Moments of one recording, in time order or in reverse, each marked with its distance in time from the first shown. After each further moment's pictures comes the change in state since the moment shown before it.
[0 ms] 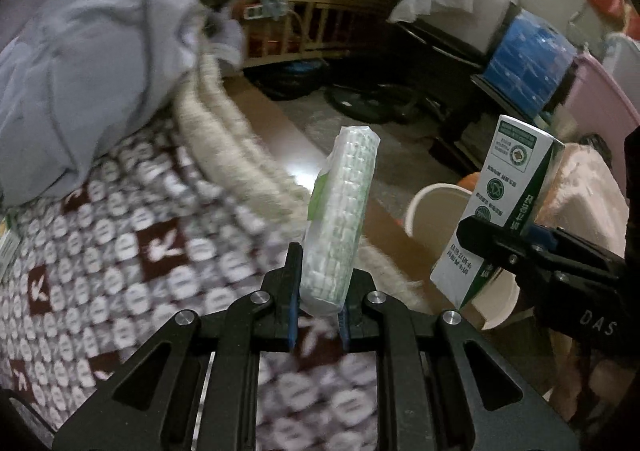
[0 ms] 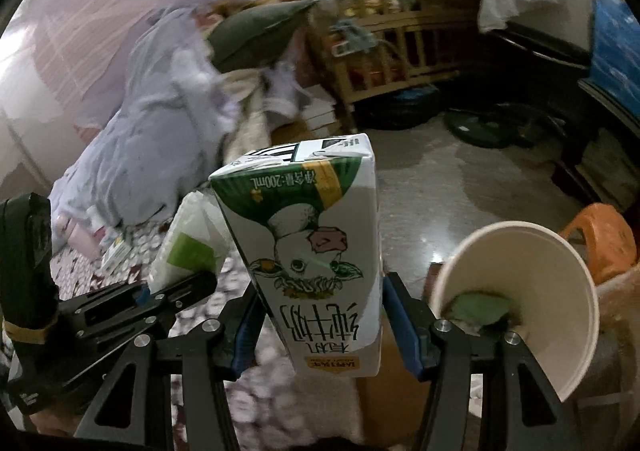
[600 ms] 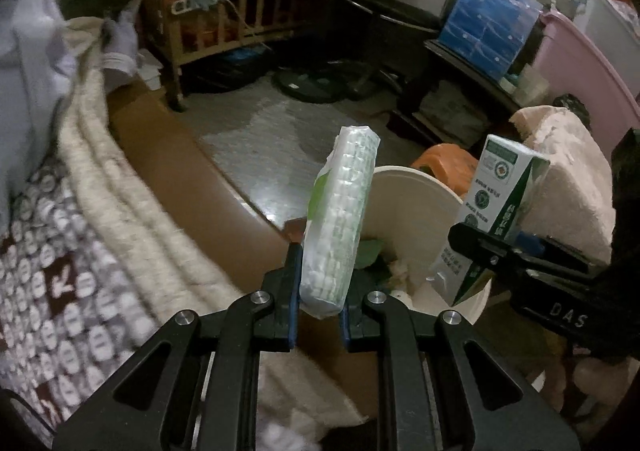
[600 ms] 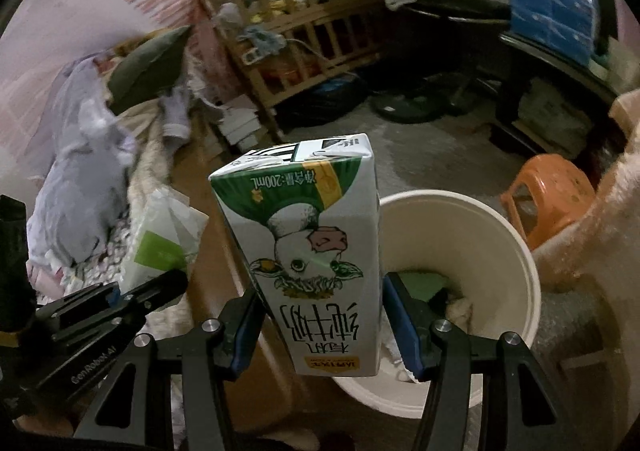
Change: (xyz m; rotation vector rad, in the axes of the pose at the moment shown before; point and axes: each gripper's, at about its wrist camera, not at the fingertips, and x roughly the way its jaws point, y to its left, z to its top) left arm 0.057 -0.091 0.020 0.109 0.074 -0.100; right arm -0.015 -0.111 -0.014 0.176 0.007 -0.136
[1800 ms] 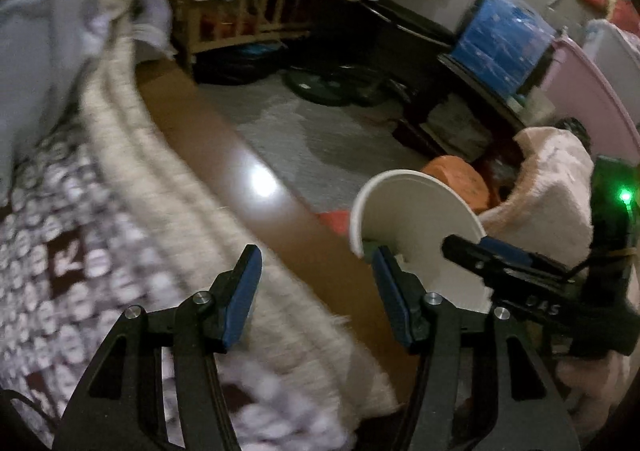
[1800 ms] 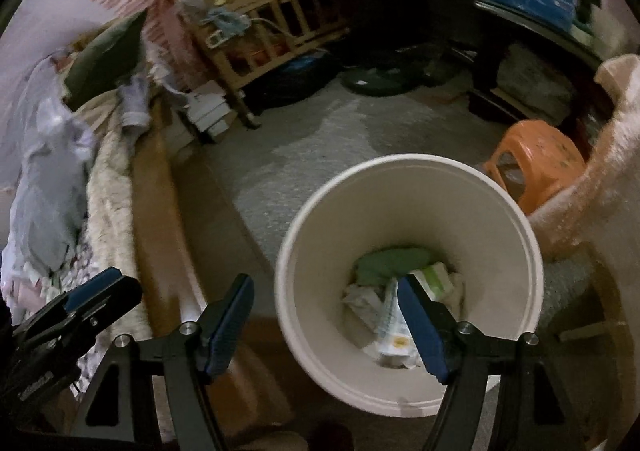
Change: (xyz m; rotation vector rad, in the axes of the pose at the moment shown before) left arm -0.011 0.045 -0.019 -0.094 -0.024 -0.007; right arm 0.030 0.006 -0.007 0.035 0.064 -0.052
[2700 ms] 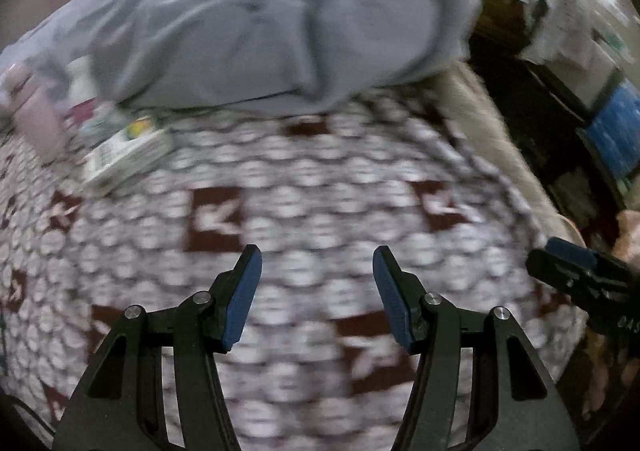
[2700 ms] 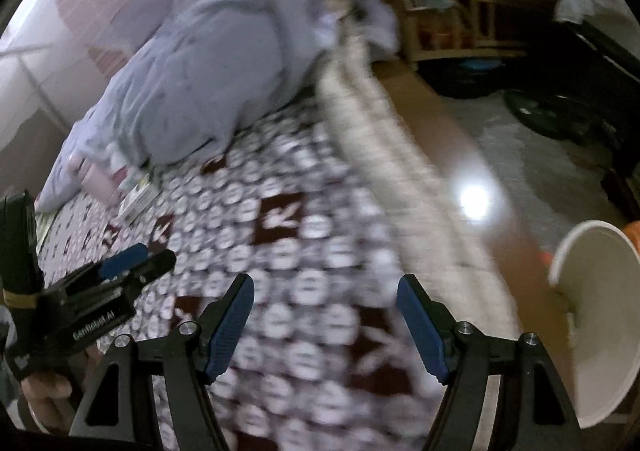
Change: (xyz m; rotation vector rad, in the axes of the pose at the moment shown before) left arm -0.119 0.241 -0.086 -0.316 -0.070 0.376; right arm 0.035 0.247 -0.050 -0.409 0.115 0.271
